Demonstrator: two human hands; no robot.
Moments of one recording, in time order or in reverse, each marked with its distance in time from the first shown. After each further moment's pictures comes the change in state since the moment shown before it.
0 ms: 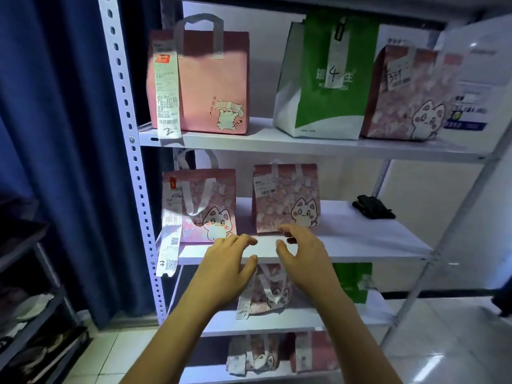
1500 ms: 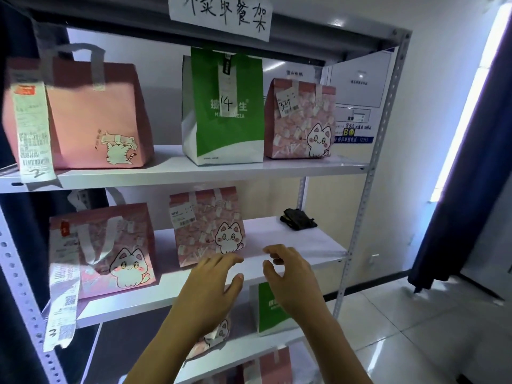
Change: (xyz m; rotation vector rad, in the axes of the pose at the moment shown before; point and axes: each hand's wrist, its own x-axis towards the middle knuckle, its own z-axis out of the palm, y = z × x) left_hand 0.059 0.108 0.064 -0.064 -0.039 0.211; right_hand -0.009 0.098 -0.100 -0.048 0.201 0.141
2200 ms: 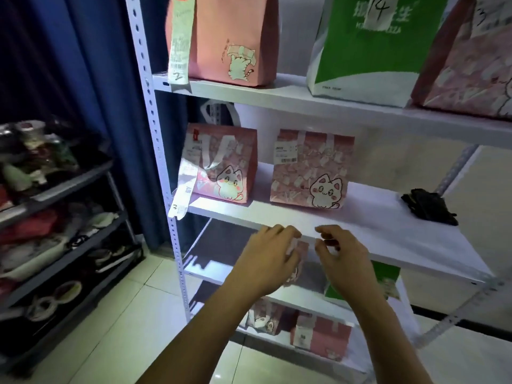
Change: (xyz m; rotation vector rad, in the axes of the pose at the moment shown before) left_hand -0.029 0.005 0.060 0.121 0.023 -0.409; right_hand 0.024 0.054 0.055 0.062 -0.407 -0.178
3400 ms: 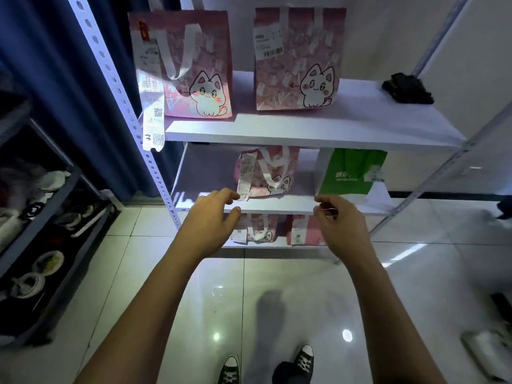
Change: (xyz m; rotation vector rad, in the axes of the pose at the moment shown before) left_hand -0.099 -0.146 0.001 -0.113 -0.185 -0.172; right_hand -0.120 0.000 0.093 0.038 0.054 0.399
